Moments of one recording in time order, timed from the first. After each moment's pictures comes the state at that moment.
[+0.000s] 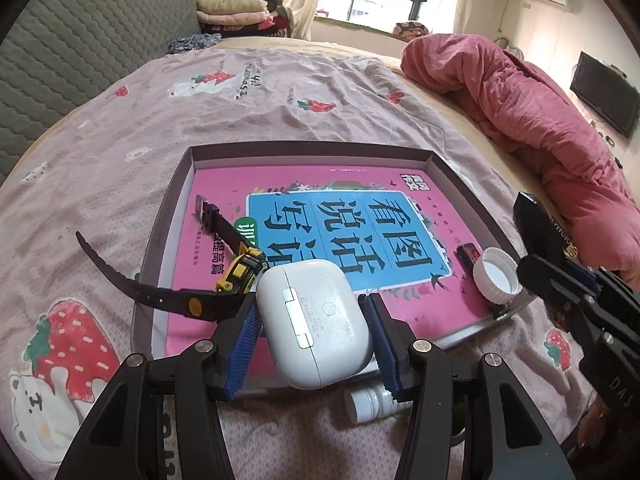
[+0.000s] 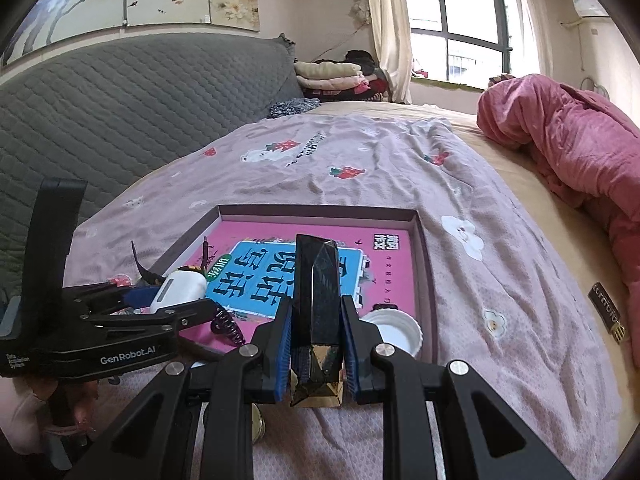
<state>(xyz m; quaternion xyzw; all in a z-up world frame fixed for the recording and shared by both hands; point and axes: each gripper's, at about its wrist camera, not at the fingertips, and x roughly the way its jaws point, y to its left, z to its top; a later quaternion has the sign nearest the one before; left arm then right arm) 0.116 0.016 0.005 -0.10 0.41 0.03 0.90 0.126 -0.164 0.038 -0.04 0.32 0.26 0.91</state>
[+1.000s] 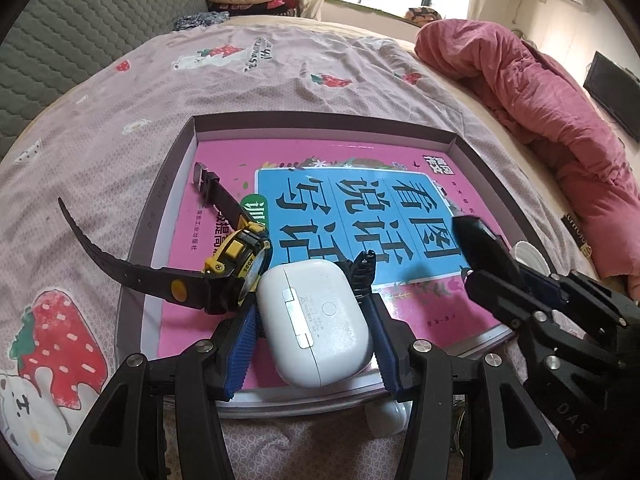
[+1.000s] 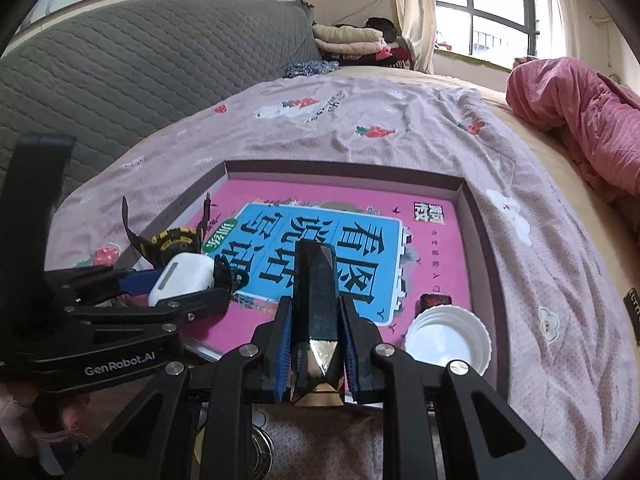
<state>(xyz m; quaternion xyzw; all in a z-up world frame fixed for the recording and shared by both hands) 0.133 0.026 -0.019 -0.11 0.45 0.04 0.89 0.156 -0.125 -0.003 -0.08 0.38 0.28 0.88</state>
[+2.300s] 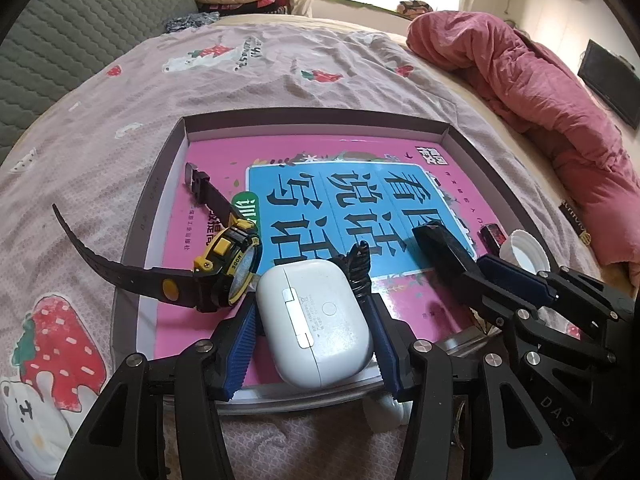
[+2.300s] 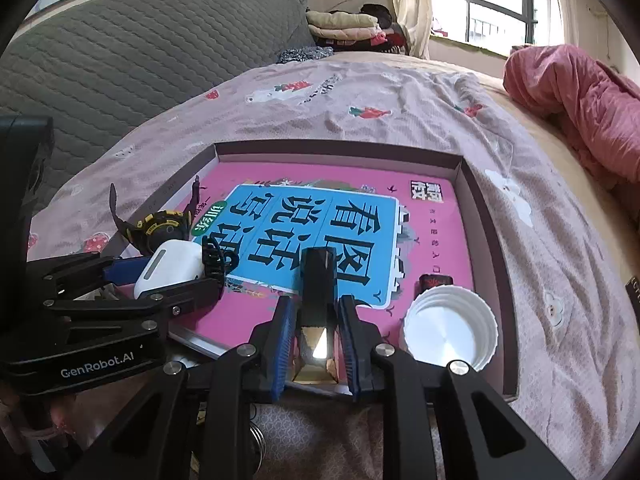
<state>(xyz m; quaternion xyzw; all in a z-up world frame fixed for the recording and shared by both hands) 0.133 0.019 -0.020 -0.10 0.45 0.02 0.89 0.154 -0.124 -0.011 -0.08 0.39 0.27 0.88</state>
